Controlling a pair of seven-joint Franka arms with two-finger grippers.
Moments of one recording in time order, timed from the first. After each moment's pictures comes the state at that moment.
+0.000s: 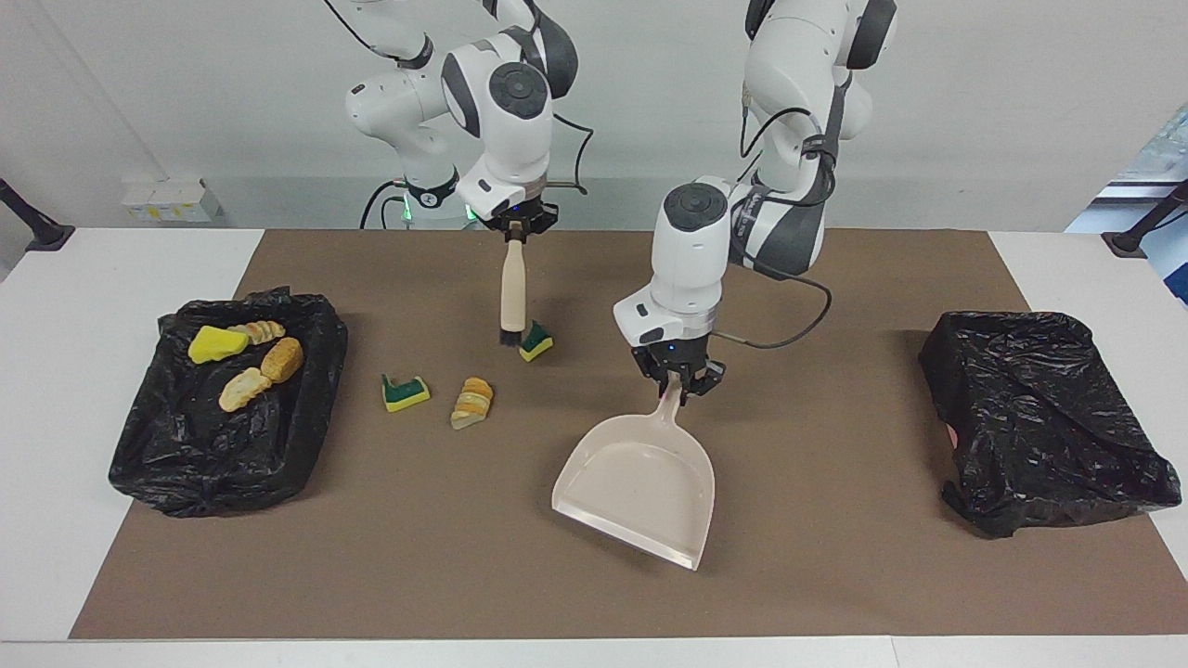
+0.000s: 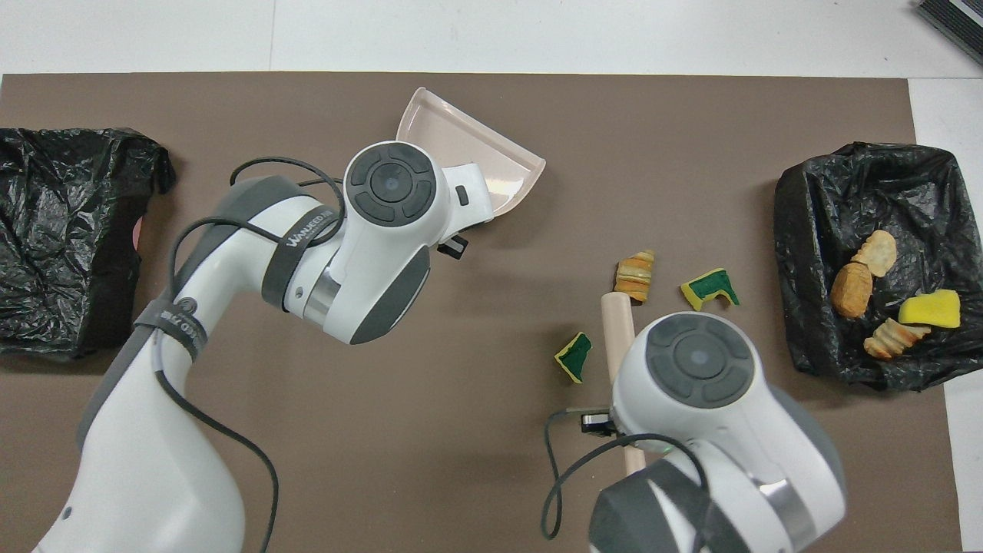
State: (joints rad) left arm -0.58 0.39 0.02 -1.57 0.10 2.03 0.01; right arm 0.54 -0.15 -0.07 -2.12 0.01 1.69 0.49
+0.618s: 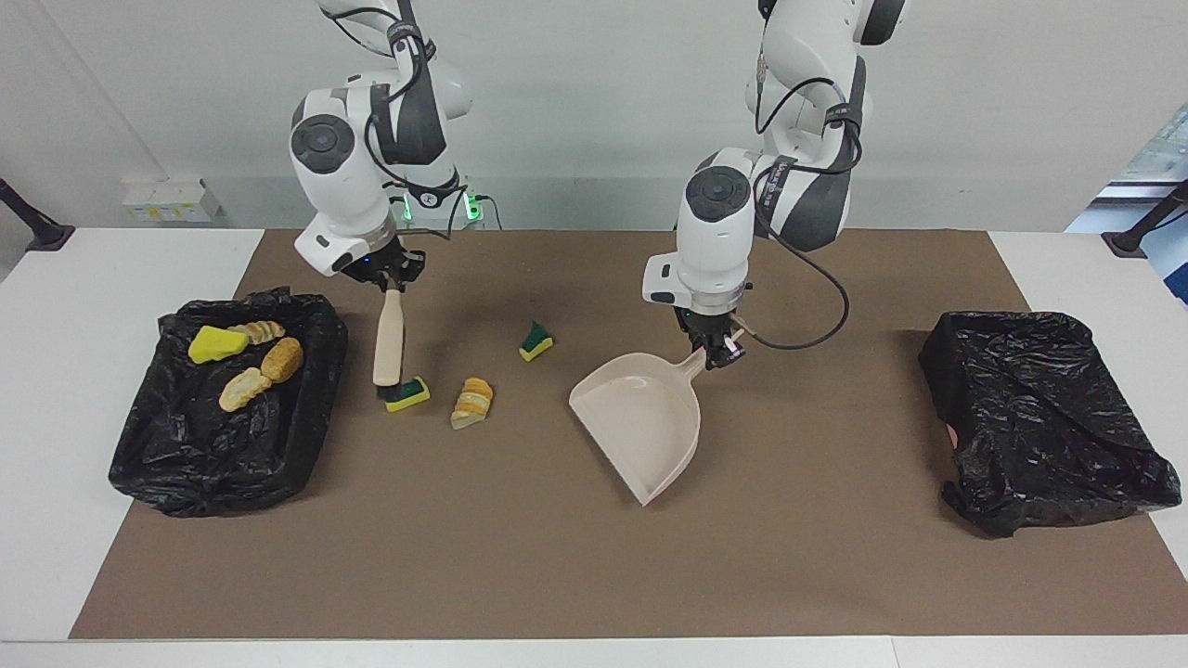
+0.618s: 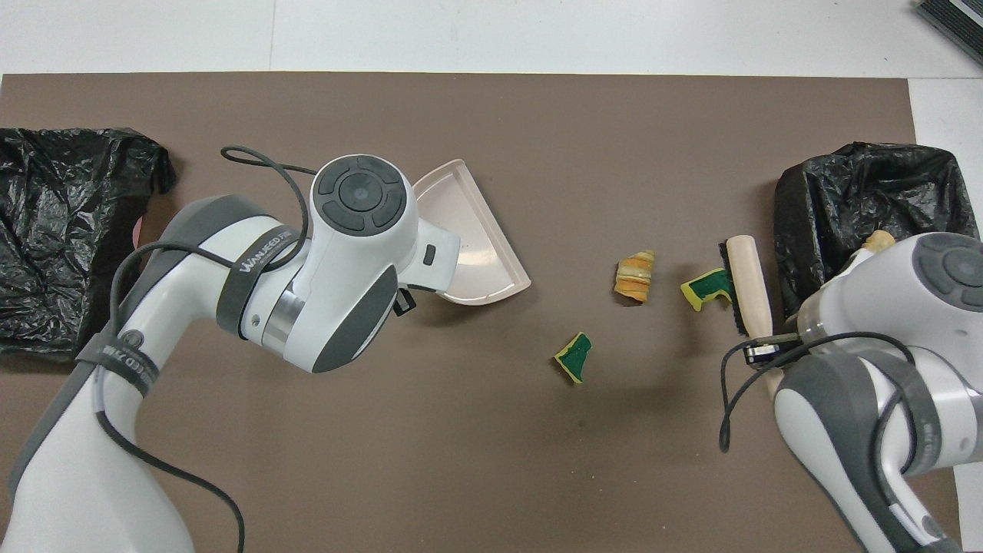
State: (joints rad) left arm -0.57 0.26 0.02 -1.73 0.10 1.90 0.56; right arm 0.11 -0.12 -0.08 -2.21 -0.10 1.90 0.00
